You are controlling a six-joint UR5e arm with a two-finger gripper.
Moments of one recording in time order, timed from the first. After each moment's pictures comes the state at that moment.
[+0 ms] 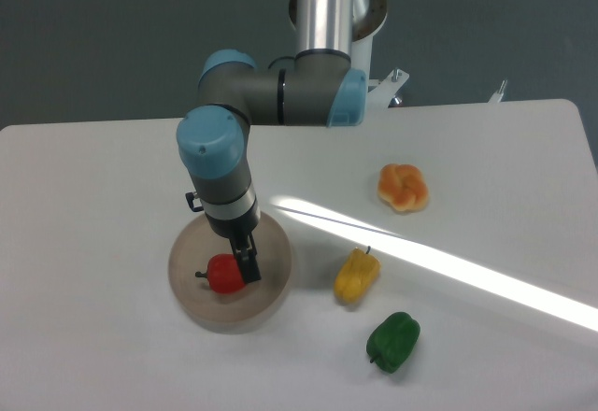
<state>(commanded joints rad) 2.08 -2.11 -1.41 -1.10 1.60 1.22</state>
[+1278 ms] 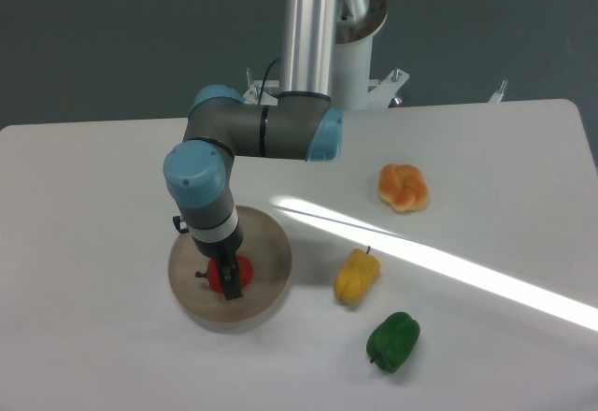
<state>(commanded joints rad) 2.04 -2.19 -1.41 -1.02 1.60 1.22</state>
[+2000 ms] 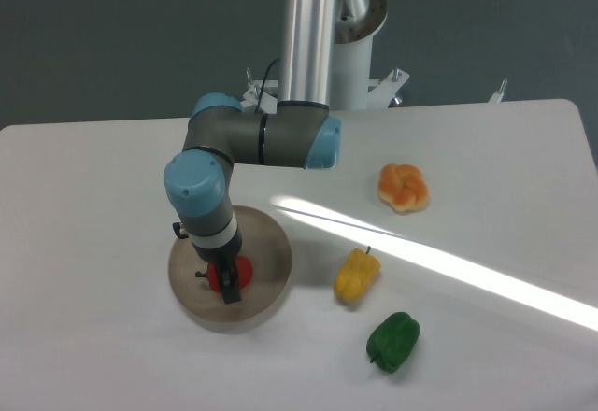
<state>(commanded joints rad) 2.04 -2.21 -1.41 -1.02 1.59 1.22</state>
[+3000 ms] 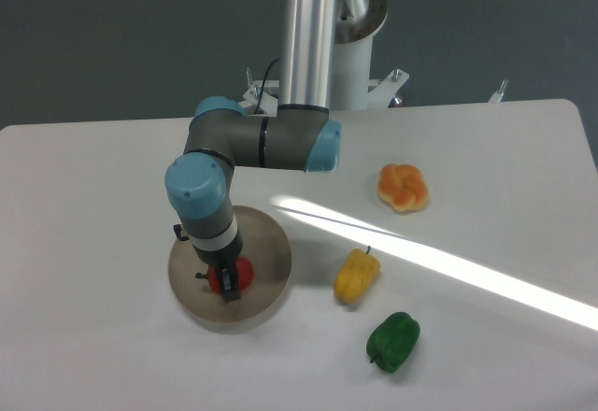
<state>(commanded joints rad) 2.04 -2.21 -1.41 -1.00 1.59 1.24</state>
